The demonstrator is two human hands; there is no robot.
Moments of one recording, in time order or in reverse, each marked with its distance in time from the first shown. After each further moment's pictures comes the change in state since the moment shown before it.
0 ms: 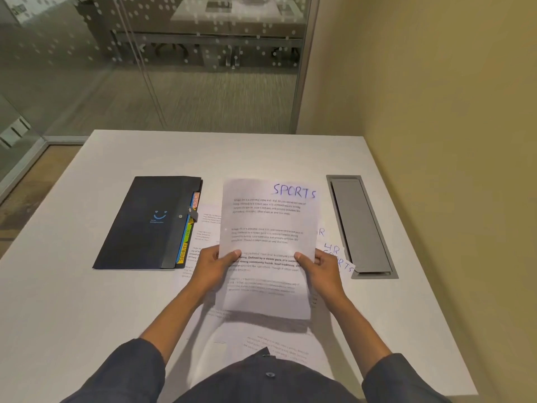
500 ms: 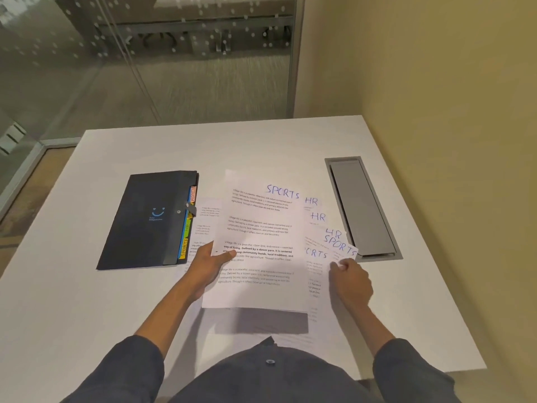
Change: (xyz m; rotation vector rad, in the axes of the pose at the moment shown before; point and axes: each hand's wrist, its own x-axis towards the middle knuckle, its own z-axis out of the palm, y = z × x) left_hand 0.002 0.000 -0.009 0.016 -0.091 -0.096; right_hand 0.004 0.065 -0.052 -0.673 0.373 0.223
